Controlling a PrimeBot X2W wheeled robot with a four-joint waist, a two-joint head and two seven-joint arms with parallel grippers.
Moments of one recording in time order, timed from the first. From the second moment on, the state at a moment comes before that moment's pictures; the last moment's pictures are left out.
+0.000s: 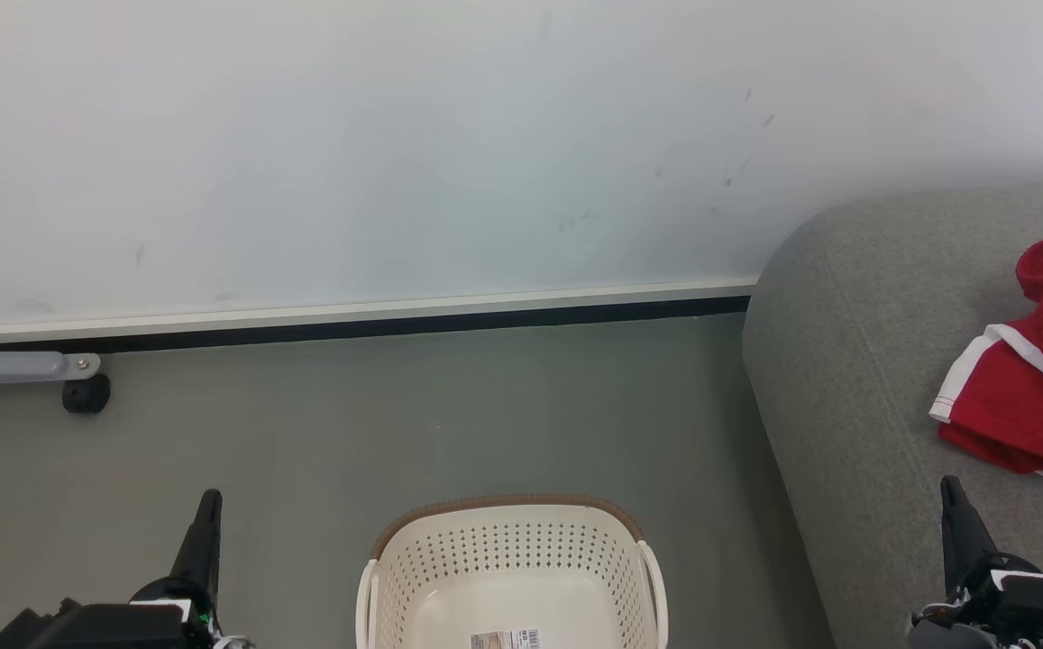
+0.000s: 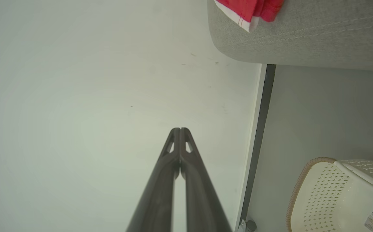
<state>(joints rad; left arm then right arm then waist) -0.08 0.04 0.09 0.29 -1.60 -0.12 0.11 -0.11 -0.04 -0.13 0.30 1.60 0.12 0.11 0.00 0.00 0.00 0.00</state>
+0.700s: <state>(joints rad) -0.08 0.04 0.09 0.29 -1.60 -0.12 0.11 -0.11 -0.04 -0.13 0.30 1.60 0.12 0.11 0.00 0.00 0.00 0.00</state>
